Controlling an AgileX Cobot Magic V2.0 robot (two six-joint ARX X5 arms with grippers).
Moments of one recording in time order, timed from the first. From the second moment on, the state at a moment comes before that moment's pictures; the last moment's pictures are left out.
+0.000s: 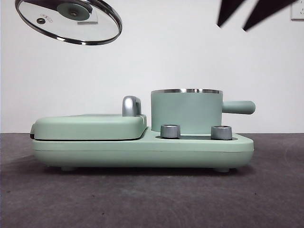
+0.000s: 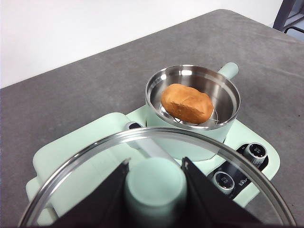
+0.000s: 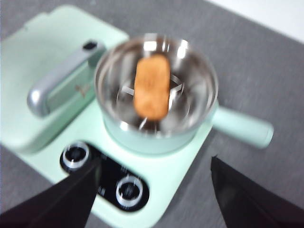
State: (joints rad) left arm -0.40 1.10 1.07 -0.35 0.25 0.11; right arm 0.44 1.14 1.12 -0.61 -0.05 -0.08
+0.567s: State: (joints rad) left arm -0.48 1.16 1.07 -0.24 0.29 0.11; right arm 0.44 0.65 0.74 -0.56 -0.05 -0.04
